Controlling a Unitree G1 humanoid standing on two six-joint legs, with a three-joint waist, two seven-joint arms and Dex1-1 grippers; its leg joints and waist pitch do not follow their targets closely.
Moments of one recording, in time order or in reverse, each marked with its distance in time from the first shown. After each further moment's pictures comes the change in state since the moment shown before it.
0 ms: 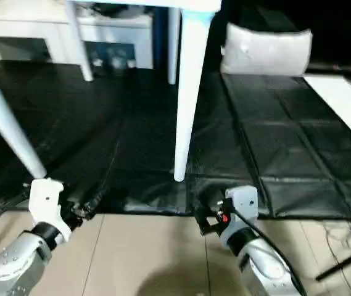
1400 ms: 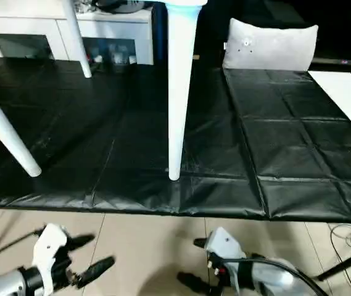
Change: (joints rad) left arm 0.089 0.244 -0.083 0.381 -0.017 -0.111 -0.426; right arm -0.149 -0.312 0.266 0.592 -0.183 -0.268 0.537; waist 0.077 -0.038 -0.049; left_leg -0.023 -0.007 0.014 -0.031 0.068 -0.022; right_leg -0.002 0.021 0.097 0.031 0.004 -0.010
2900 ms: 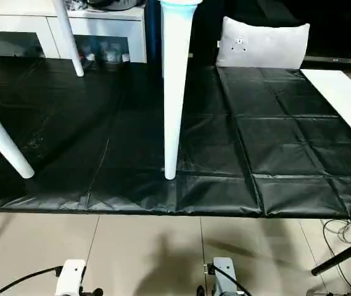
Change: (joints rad) left arm -0.440 -0.332 0.097 1.204 0.165 -0.199 0.516; right arm -0.278 0.424 -0.308 1.031 0.028 0.053 -0.753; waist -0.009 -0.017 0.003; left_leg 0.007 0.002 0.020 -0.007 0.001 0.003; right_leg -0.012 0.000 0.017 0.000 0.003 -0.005
